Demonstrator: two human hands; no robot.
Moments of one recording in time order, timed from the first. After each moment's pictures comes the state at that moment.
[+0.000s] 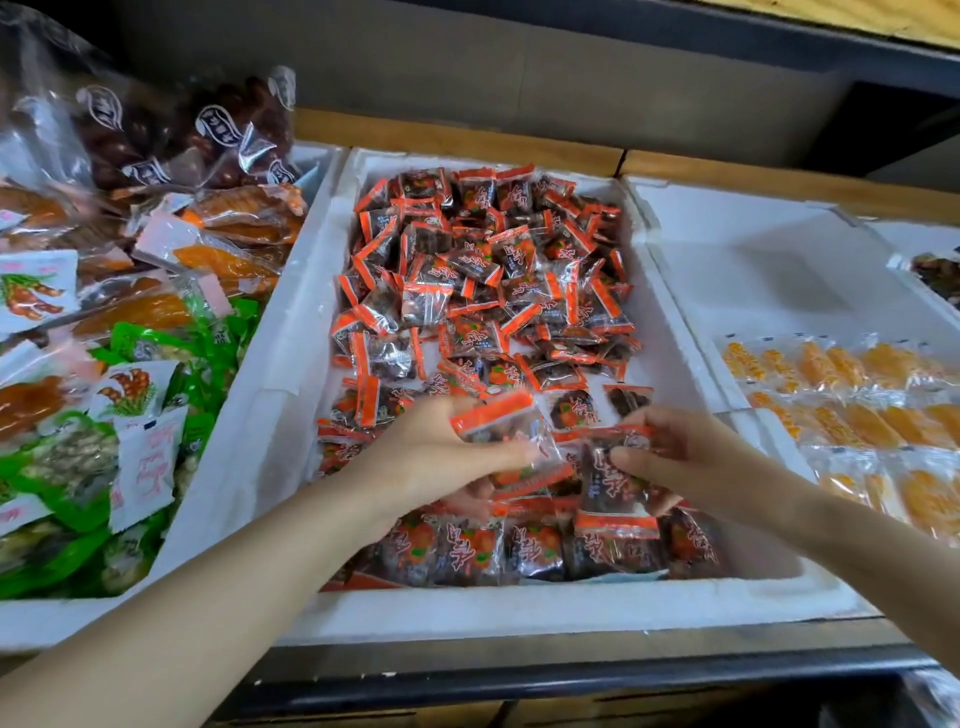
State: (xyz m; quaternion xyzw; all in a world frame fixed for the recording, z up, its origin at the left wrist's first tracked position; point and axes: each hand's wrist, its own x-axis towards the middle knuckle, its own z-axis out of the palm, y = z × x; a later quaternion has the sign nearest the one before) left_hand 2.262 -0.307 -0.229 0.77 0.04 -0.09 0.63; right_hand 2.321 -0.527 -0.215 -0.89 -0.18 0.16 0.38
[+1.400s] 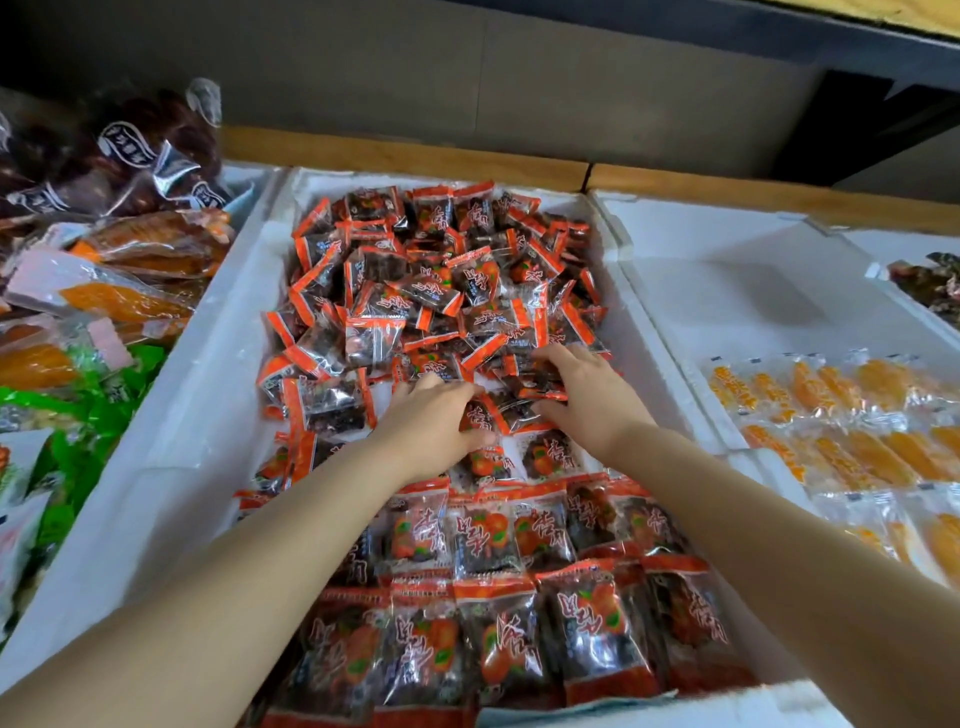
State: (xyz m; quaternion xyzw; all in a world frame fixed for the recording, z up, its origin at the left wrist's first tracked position) left_hand 2.397 -0.308 -0.267 0.99 -0.07 0.01 0.16; right_hand 2.450 -0.481 -0.255 -0.96 -0.23 -0.08 0.13
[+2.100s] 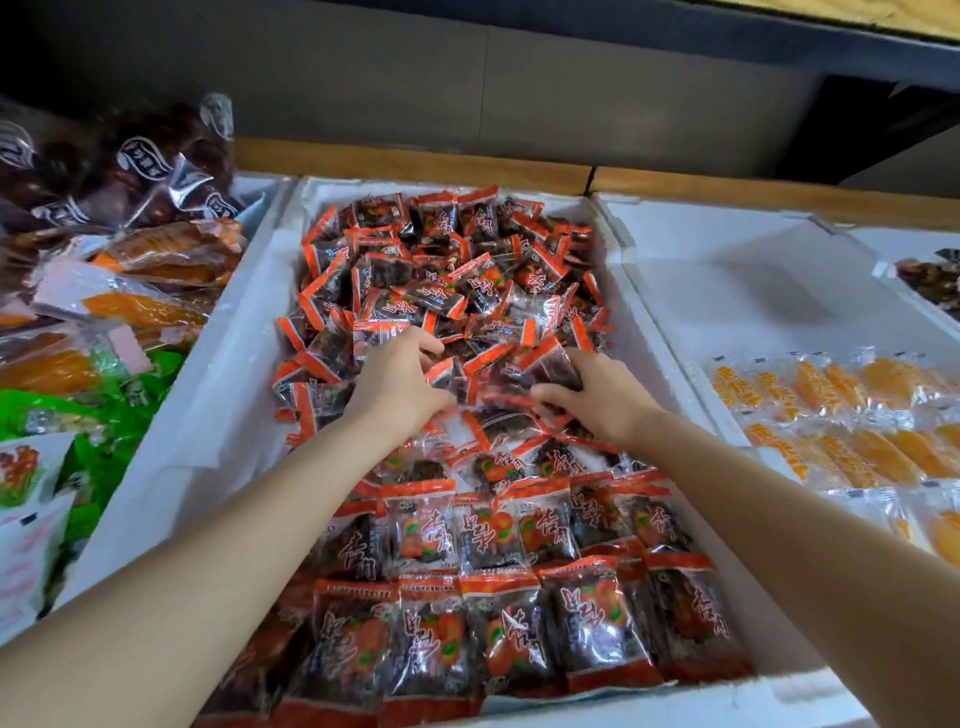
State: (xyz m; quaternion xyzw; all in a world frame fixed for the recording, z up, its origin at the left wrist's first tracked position) left_hand 2.399 -0.287 -0.249 0.93 0.08 0.16 0.33; right_hand 2.454 -0.484 -0.246 -0.95 -0.19 -0.01 0.25
